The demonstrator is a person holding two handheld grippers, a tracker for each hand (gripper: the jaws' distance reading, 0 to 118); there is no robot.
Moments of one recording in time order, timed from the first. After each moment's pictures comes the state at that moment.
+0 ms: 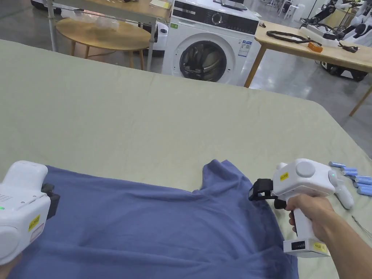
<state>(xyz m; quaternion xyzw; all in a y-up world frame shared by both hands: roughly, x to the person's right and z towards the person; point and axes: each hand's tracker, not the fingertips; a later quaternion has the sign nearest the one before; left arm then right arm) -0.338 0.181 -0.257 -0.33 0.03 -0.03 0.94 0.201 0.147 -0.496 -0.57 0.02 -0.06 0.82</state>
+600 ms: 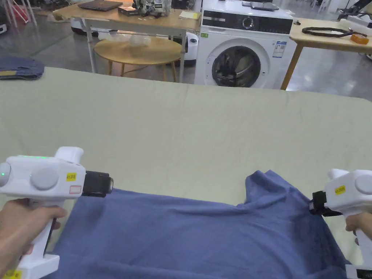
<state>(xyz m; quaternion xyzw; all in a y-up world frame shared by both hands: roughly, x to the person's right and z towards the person) -0.423 0.187 -0.383 -0.44 -0.02 0.08 0.89 0.180 0.173 -0.464 -0.52 0.04 -0.03 0.85</state>
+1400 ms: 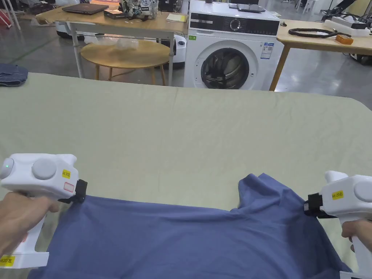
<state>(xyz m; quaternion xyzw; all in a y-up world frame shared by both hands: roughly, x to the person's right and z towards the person) -0.434 0.160 -0.425 -0.50 -0.01 0.06 0.86 0.183 0.180 -0.455 -0.49 0.04 -0.05 0.87</state>
